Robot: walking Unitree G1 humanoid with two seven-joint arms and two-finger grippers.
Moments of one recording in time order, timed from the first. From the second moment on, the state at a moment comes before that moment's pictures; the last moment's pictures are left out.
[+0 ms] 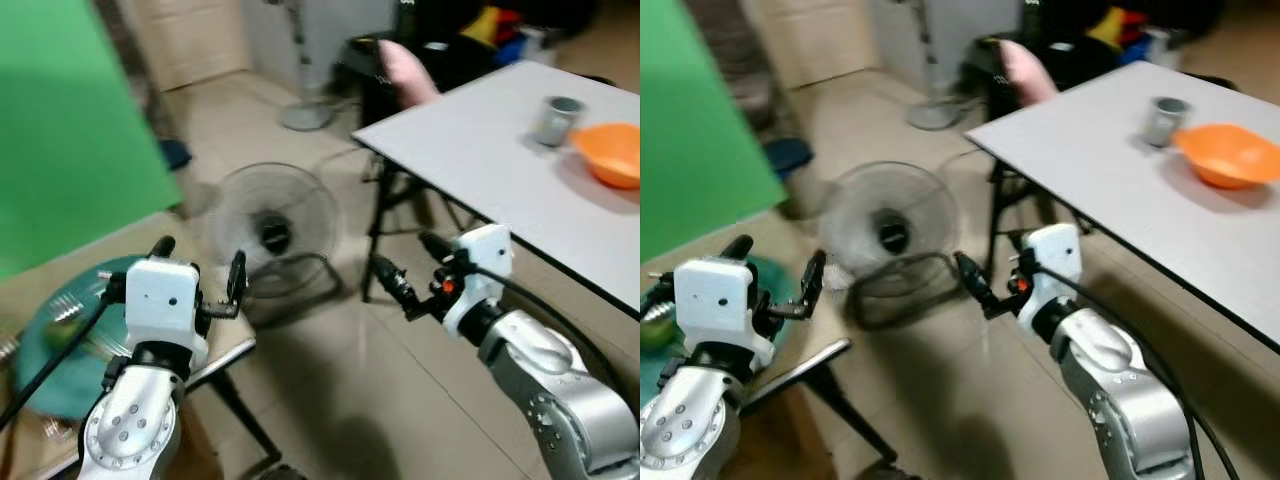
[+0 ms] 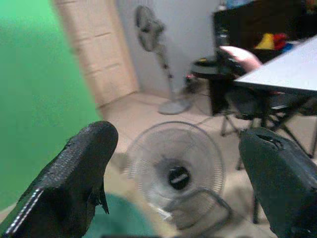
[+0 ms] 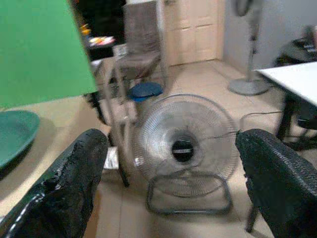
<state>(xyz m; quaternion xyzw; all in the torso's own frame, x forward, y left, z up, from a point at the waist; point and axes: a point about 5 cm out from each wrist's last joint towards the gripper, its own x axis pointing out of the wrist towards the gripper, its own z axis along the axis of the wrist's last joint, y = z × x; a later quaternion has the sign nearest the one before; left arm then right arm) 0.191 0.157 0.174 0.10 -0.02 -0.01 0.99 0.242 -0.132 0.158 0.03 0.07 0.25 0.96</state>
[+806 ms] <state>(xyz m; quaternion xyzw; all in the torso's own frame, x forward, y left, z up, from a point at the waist) 0.190 0.167 0.177 0.12 -0.02 0.02 0.99 0.245 -0.116 0.153 0.05 0.08 0.32 0.94</state>
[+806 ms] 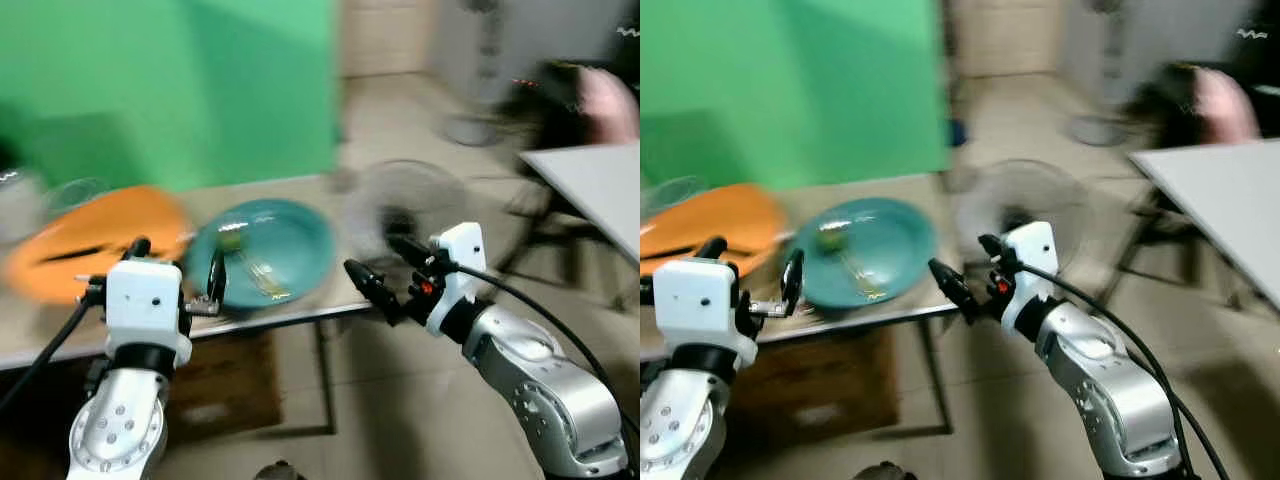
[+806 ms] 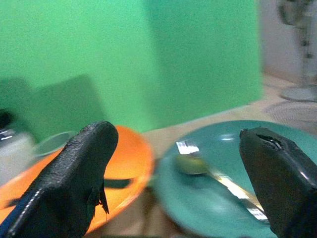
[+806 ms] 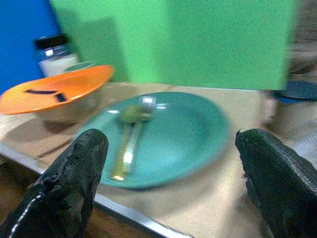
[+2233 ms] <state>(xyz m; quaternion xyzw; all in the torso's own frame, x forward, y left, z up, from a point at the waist) 0.193 0.166 0.188 0.13 -0.03 -0.02 0.99 0.273 -0.097 0.174 0.01 0.08 0.32 0.94</state>
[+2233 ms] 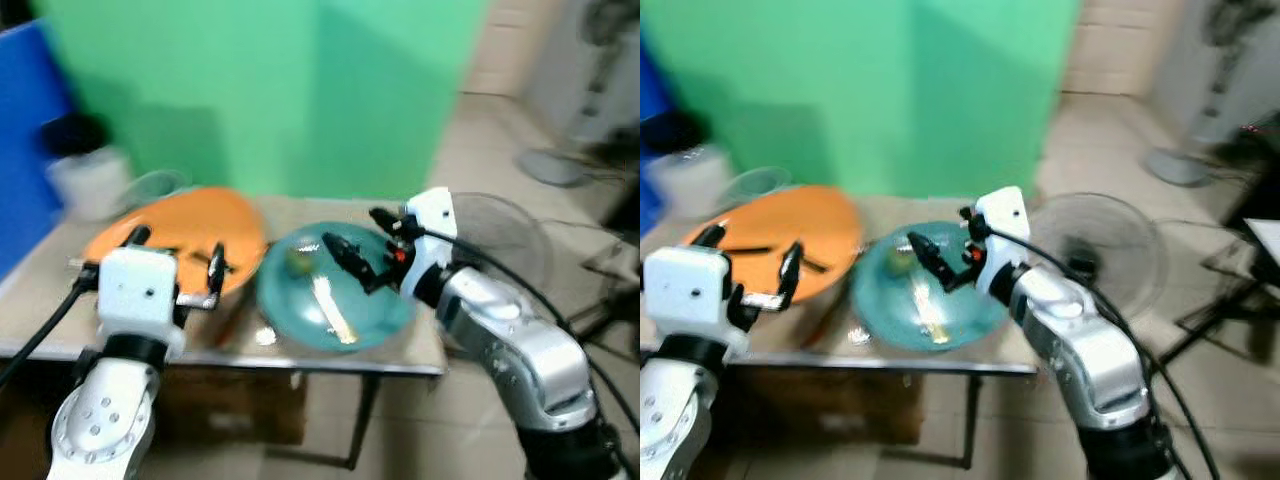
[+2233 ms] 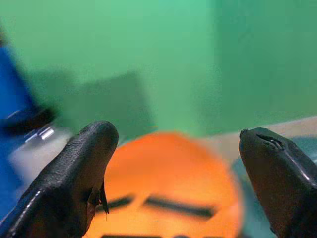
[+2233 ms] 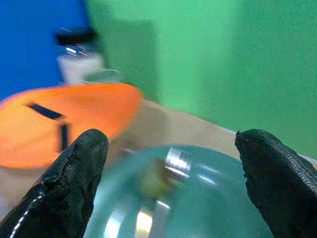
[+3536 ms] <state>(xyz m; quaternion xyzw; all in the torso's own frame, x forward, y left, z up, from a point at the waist) 0.150 0.155 0.172 0.11 0.14 -0.32 0.93 0.281 -0.068 0.124 -0.09 0.41 0.29 0.86</state>
